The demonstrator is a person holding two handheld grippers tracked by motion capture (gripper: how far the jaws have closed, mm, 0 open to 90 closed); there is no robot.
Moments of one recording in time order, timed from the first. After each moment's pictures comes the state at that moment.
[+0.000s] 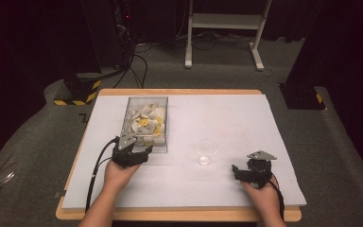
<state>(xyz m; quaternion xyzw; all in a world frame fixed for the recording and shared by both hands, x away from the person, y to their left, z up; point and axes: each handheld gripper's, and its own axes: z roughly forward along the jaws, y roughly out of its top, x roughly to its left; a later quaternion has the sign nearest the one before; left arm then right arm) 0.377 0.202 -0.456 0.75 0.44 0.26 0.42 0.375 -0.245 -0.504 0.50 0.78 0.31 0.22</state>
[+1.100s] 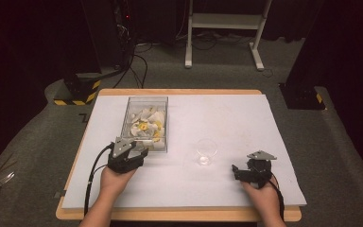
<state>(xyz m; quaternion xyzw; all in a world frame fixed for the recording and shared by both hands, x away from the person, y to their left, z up) 0.355 0.210 -0.457 0.74 0.45 0.26 0.44 0.375 -0.244 -0.504 0.51 0.78 0.31 0.22</state>
